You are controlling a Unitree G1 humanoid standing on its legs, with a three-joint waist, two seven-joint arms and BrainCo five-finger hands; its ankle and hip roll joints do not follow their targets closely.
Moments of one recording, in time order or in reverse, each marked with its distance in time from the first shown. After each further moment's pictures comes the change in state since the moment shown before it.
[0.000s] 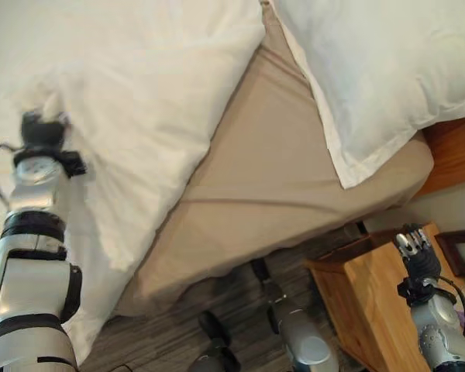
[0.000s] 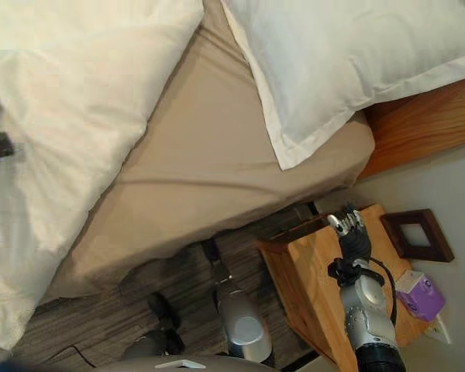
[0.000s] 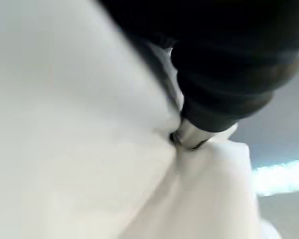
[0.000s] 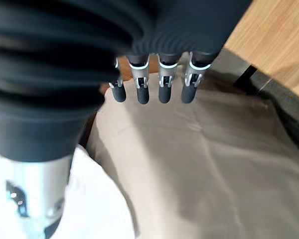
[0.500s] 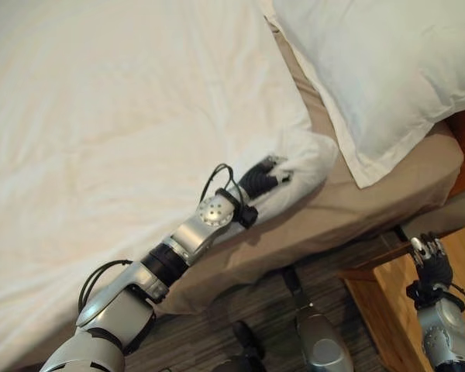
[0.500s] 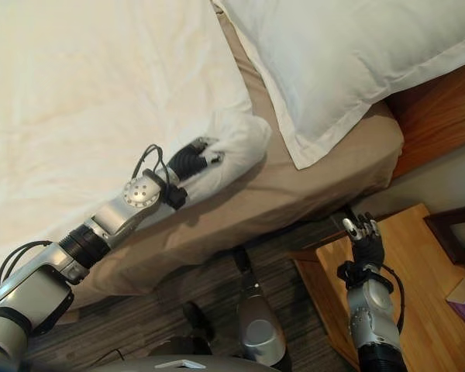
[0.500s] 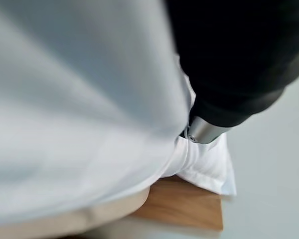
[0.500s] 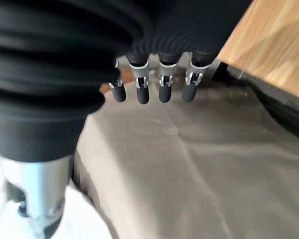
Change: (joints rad) left arm 0.288 -0.366 -0.456 -0.720 0.005 0.020 -0.230; right arm 0.011 0.022 -0.096 0.076 0.000 -0.005 -0.047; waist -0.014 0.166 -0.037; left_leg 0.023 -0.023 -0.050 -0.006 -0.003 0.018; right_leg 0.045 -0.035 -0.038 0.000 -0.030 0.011
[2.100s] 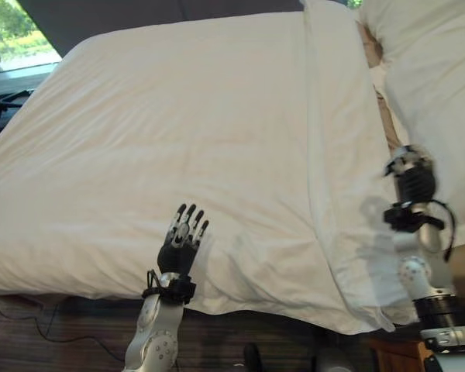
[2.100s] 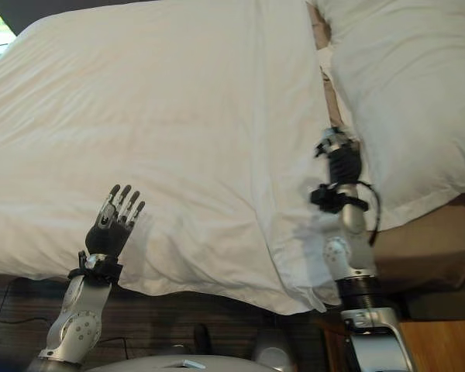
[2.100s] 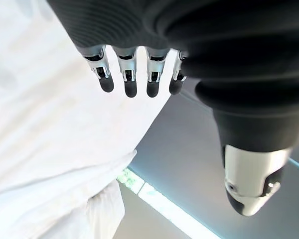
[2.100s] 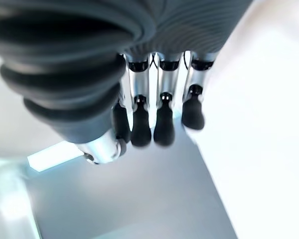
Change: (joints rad) left arm 0.870 -0.239 0.650 -0.315 -0.411 -0.084 0.000; right arm -0.378 0.011 0.243 -0.156 0.057 -0.030 -0.025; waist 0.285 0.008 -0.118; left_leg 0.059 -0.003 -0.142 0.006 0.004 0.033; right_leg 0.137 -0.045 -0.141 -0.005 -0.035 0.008
